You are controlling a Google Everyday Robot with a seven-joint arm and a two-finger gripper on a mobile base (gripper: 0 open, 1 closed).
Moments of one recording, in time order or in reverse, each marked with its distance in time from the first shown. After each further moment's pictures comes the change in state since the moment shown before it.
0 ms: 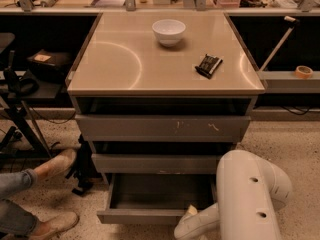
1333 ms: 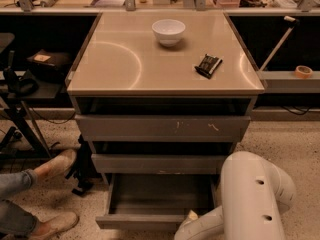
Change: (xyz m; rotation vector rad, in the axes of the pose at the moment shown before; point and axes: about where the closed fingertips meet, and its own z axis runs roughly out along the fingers) arm 0.007 0.017 -0.015 -0.024 0.007 0.042
